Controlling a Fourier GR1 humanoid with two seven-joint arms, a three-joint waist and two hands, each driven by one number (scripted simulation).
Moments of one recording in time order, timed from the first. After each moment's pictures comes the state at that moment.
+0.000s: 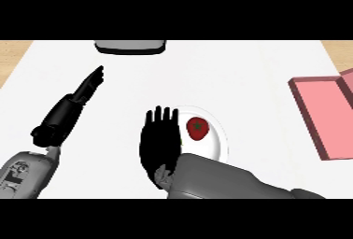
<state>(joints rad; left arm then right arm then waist) -0.28 0.46 -0.23 -1.47 0.10 0.00 -0.10 -0.88 -0.03 1.00 -1.31 0.48 0.24 1.21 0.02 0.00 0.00</state>
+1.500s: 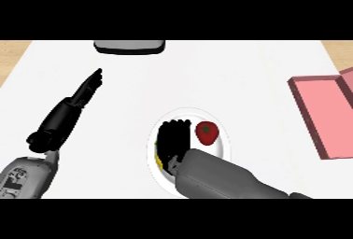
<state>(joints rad) -0.24 0.41 -0.17 -1.52 0.04 -0.05 -0.09 -0.83 -0.02 1.06 -1.06 0.48 0.12 1.11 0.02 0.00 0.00</state>
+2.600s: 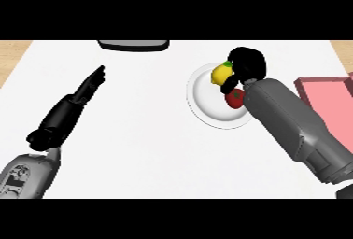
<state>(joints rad) -0.26 0.38 -0.14 -1.52 0.01 -0.10 -0.08 -1.02 -0.31 0.66 -0.61 0.47 -0.22 0.59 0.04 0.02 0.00</state>
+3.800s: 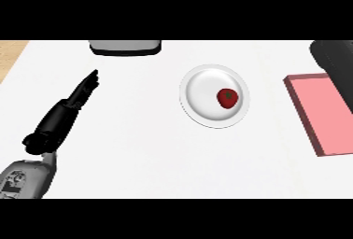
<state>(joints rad) -0.21 0.36 -0.10 -1.53 -0.02 -0.11 -0.08 -1.24 -0.56 0.44 -0.47 0.63 -0.52 0.82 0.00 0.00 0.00</state>
